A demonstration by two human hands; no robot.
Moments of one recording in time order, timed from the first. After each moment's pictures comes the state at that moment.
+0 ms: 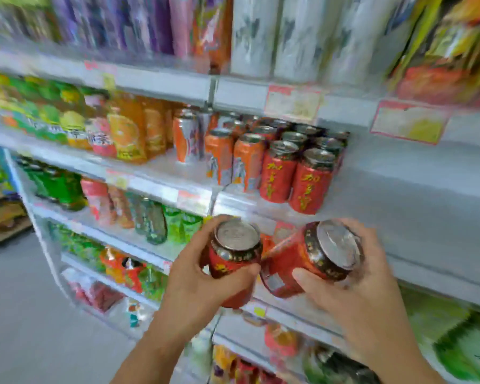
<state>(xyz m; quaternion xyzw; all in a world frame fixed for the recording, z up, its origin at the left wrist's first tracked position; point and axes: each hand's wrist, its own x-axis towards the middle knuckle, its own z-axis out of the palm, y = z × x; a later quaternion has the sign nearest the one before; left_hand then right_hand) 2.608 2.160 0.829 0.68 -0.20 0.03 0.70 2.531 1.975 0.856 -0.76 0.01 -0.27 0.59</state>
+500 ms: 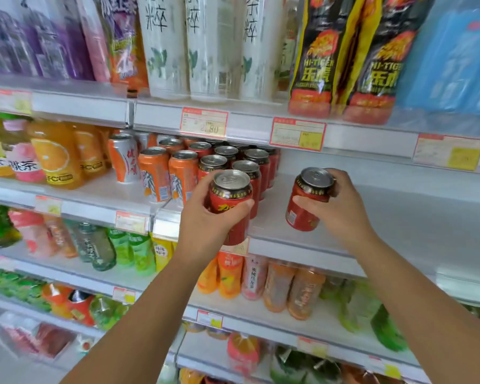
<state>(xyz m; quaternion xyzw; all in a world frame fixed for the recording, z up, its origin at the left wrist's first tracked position) 2.642 2.043 0.885 0.65 -0.25 0.06 0.72 2.584 1.823 0.896 -0.81 0.16 -0.33 0.46</state>
